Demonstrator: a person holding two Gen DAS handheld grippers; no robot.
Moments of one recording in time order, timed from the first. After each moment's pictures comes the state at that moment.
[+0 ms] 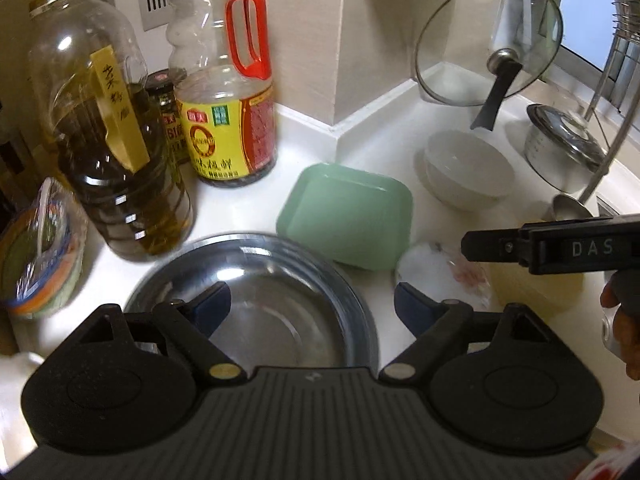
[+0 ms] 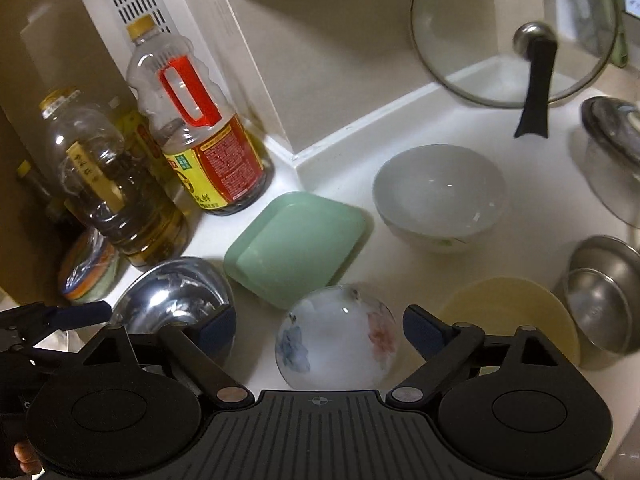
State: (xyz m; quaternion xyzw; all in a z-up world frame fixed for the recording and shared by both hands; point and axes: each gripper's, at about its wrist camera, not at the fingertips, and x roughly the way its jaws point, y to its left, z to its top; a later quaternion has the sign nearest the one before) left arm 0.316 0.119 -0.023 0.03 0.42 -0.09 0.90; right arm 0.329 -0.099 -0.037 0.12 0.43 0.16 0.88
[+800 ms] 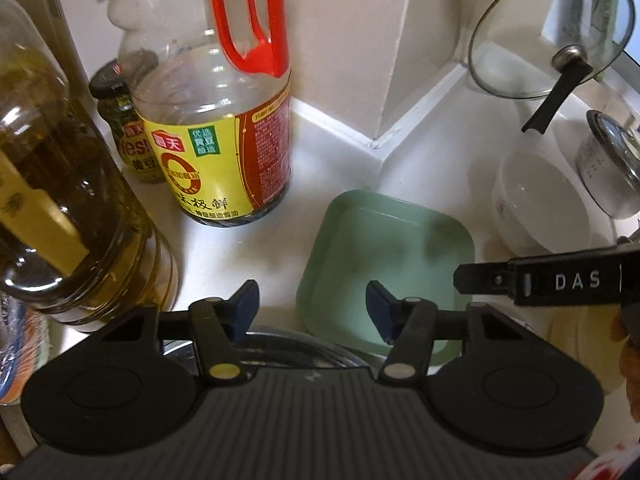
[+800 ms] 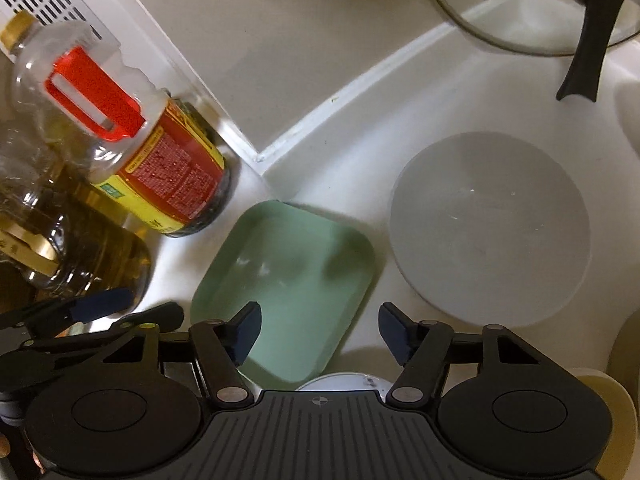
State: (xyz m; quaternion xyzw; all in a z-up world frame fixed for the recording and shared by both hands) left arm 0.447 0.119 -0.053 0.03 0.49 -0.09 0.87; right arm 0.448 -0.080 -0.072 0.16 0.53 0.13 0.82
